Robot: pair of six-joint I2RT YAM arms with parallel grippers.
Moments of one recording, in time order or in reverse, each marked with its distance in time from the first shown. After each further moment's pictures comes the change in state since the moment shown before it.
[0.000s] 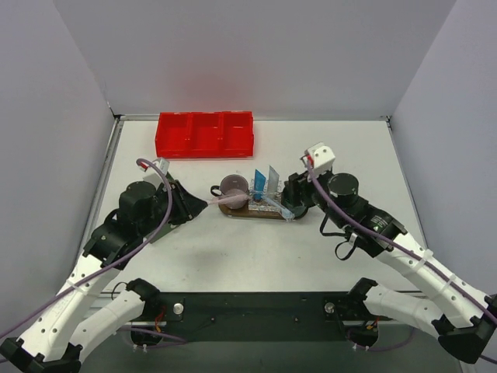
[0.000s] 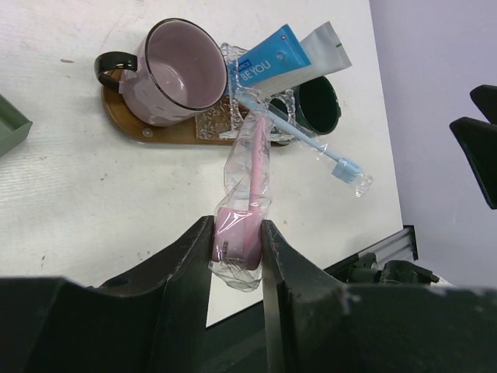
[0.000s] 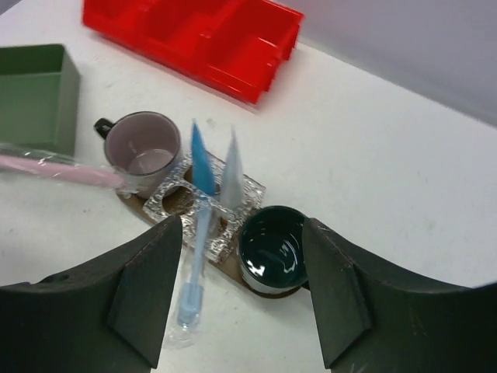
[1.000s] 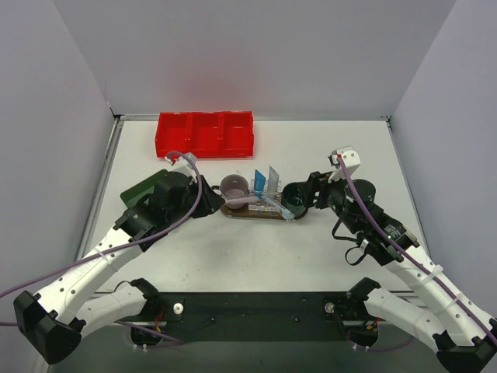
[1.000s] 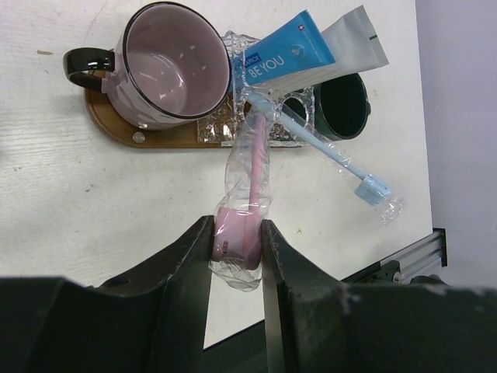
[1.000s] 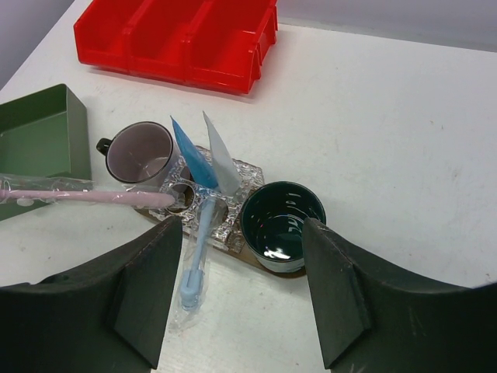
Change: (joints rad) left arm -0.148 0.221 0.010 0.105 -0.148 -0.040; right arm -0.184 -0.136 -0.108 -0.023 -0.026 0.269
